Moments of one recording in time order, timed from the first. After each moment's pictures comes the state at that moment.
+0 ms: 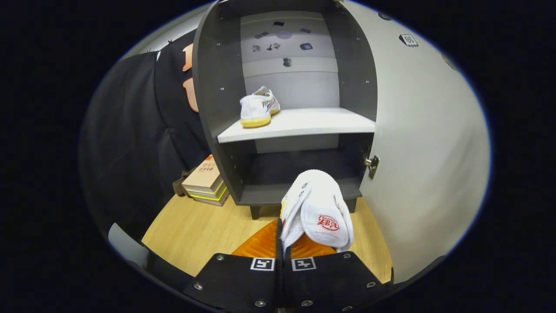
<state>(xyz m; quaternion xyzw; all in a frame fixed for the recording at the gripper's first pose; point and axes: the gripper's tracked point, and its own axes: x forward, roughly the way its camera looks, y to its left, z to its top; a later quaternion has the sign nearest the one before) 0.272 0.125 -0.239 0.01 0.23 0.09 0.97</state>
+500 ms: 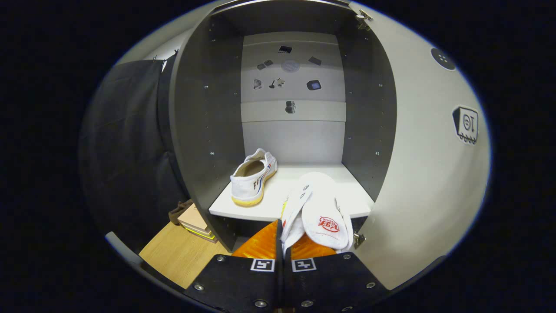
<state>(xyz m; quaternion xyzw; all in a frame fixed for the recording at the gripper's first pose) 0.379 0.109 -0.121 -0.02 0.15 0.10 0.98</state>
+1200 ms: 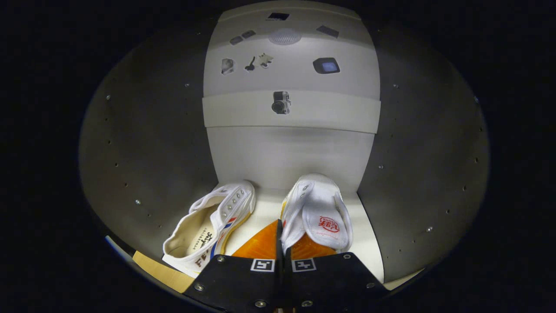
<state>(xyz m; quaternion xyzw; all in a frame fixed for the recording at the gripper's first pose) 0.567 0.113 -0.113 -0.05 0.22 0.11 0.97</state>
